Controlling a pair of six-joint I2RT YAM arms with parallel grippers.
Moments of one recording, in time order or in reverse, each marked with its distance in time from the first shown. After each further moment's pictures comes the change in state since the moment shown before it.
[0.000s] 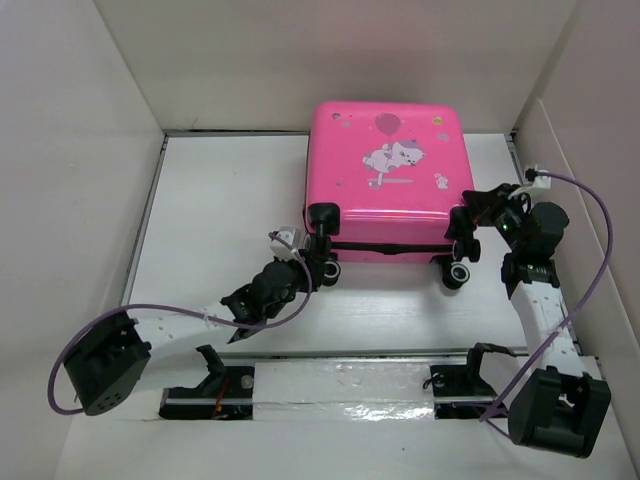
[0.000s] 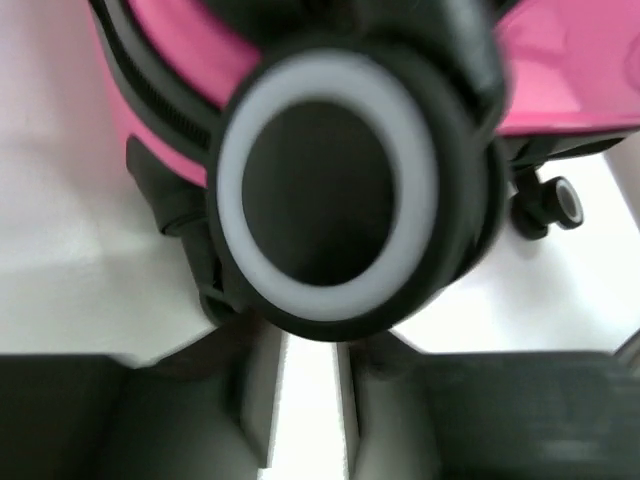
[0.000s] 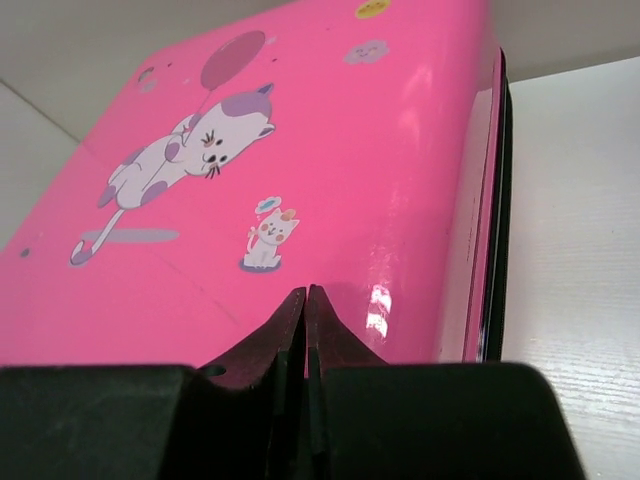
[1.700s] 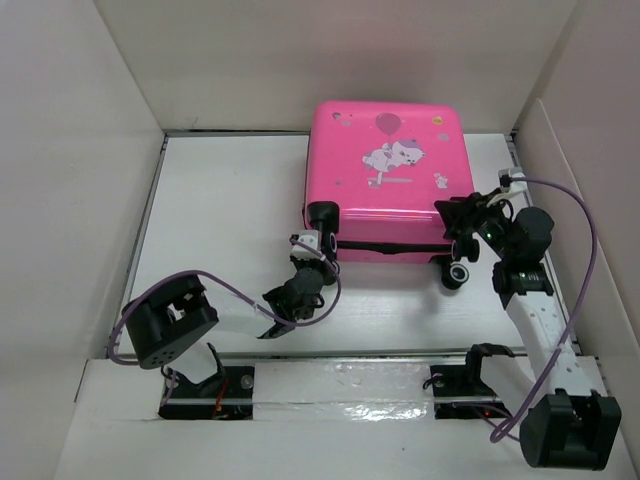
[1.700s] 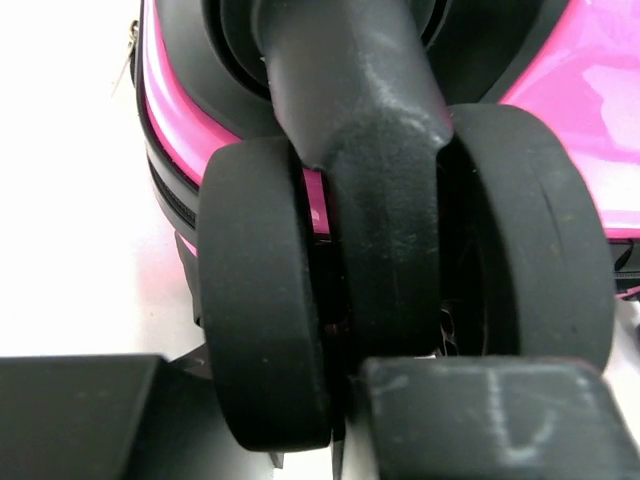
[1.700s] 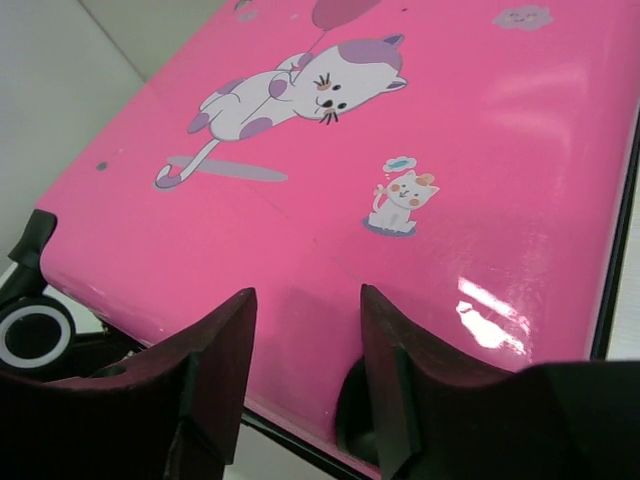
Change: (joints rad) left arm -0.134 0.409 0.093 0.410 -0.465 0.204; right arm 0.154 -0.069 -0.017 -0.052 -0.028 -0.092
